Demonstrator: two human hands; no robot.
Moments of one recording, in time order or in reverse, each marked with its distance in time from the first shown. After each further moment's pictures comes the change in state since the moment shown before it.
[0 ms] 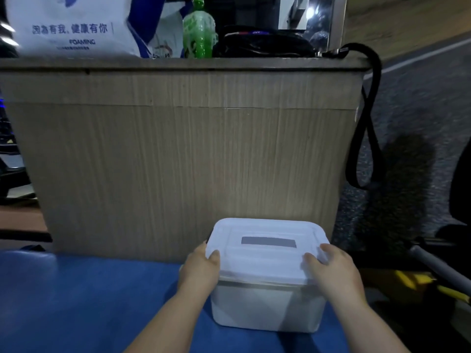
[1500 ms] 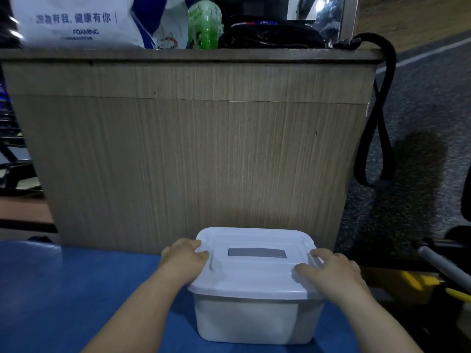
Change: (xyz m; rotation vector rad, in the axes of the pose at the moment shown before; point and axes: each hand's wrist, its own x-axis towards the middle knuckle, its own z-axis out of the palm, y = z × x) left_hand 0.019 -0.005 -0.038 0.411 -0.071 -0.008; right_hand 0.002 -0.007 -0.005 -0.302 -0.270 0.038
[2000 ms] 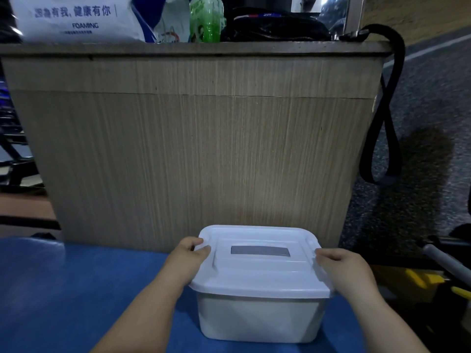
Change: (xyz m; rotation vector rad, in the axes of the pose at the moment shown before) left_hand -0.005 -0.005 0.009 -0.555 0.007 -0.064; right_hand 0.020 0.018 0.008 0.524 0.142 -0.015
